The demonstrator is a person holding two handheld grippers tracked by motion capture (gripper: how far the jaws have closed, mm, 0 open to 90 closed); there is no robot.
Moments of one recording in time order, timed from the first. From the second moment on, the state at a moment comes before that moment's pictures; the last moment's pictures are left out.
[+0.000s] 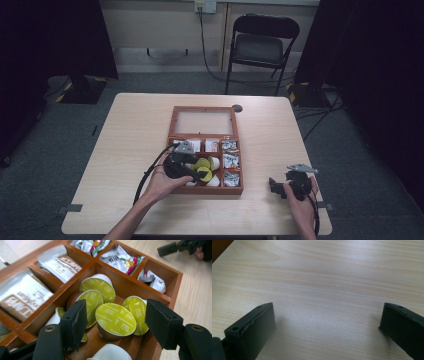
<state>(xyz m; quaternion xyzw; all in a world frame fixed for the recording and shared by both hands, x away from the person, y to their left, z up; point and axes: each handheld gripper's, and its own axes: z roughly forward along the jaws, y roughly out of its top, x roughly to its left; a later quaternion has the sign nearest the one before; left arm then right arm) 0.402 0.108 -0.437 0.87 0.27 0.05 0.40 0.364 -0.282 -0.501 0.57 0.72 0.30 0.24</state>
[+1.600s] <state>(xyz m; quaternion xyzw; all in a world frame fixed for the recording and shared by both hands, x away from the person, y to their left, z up) 0.415 0.079 -0.460 0.93 0.23 0.03 0.29 0.363 -0.282 -0.501 0.58 0.72 0.30 0.24</state>
